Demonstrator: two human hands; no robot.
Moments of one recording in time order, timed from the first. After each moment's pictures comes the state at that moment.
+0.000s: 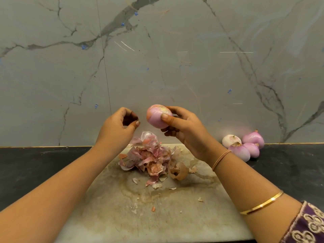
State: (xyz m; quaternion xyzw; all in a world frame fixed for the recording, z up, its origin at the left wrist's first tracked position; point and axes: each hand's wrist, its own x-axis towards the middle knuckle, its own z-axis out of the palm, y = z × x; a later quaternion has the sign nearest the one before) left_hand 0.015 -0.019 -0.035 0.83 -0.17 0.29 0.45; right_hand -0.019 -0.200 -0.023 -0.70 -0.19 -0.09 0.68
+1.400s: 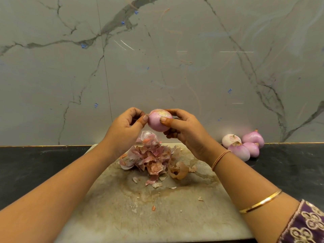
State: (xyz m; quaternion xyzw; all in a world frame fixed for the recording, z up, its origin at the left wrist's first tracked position) left_hand -0.001 -0.031 -0.030 0.78 -0.23 0.21 0.54; right_hand -0.016 -0.199 -0.026 -0.73 -0.15 -0.10 0.66
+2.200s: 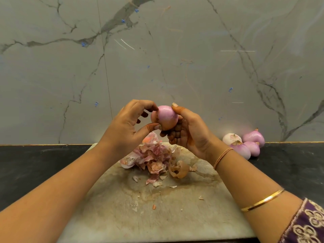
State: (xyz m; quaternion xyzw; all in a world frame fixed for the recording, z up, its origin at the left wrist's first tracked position) left_hand 0.003 -0.023 -0.032 0.78 -0.39 0.33 0.36; right_hand -0.025 -0.201 -0.021 -0.67 -0.09 0.02 0.73
